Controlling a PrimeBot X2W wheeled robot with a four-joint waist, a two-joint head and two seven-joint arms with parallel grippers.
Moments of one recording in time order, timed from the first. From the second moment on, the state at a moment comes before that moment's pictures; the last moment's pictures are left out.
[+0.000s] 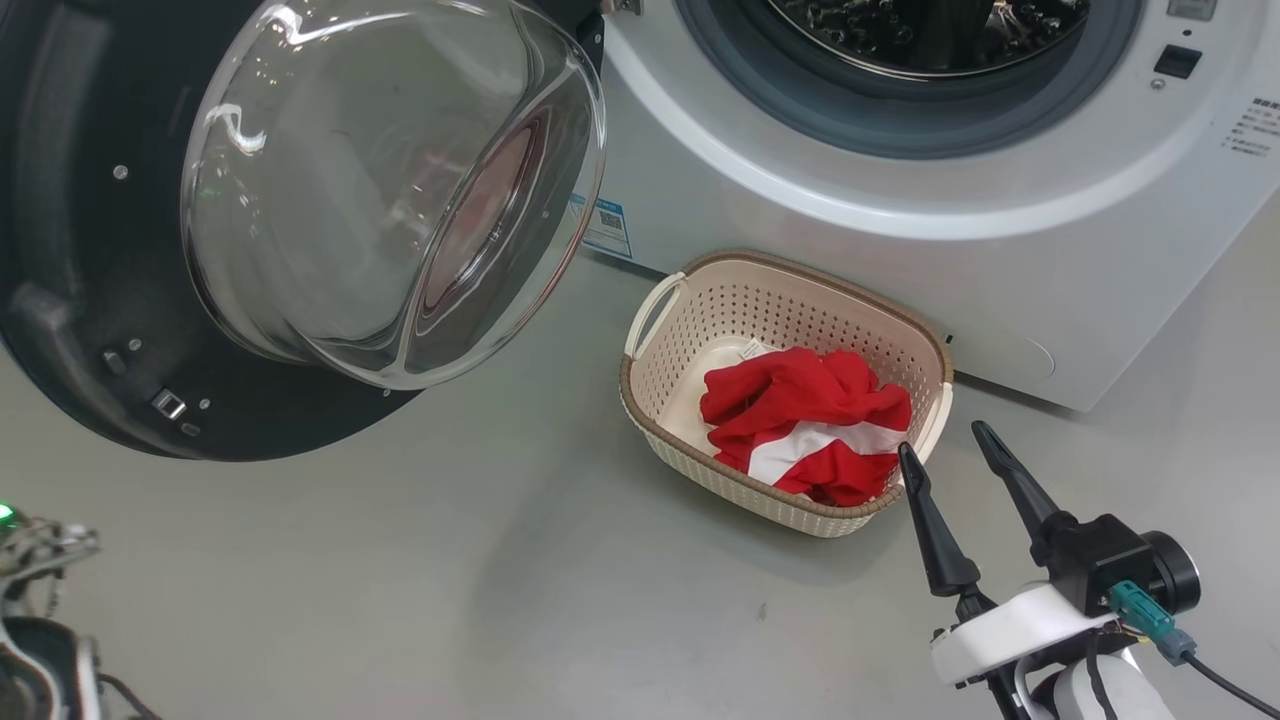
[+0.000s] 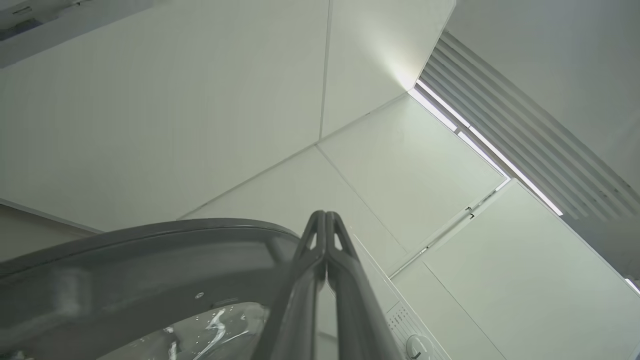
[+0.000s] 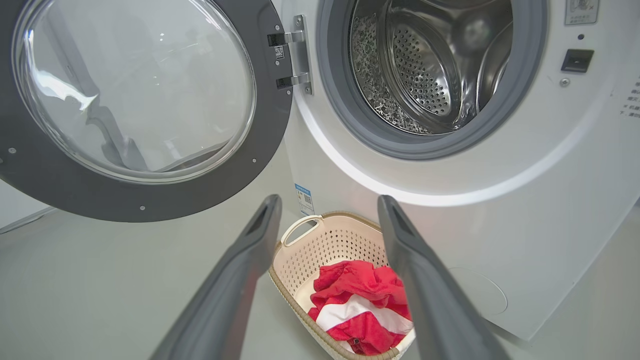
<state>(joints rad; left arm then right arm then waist) -0.11 0.03 0.21 -0.39 -1.44 -0.09 -0.26 0.00 -0.09 0.20 0.14 0.19 0.08 -0.26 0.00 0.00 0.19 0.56</state>
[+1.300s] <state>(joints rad) -0.36 0.31 0.22 0.29 -1.64 0.11 0.09 -0.03 -0.13 0.20 0.14 0.19 0.09 -0.26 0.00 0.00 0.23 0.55</state>
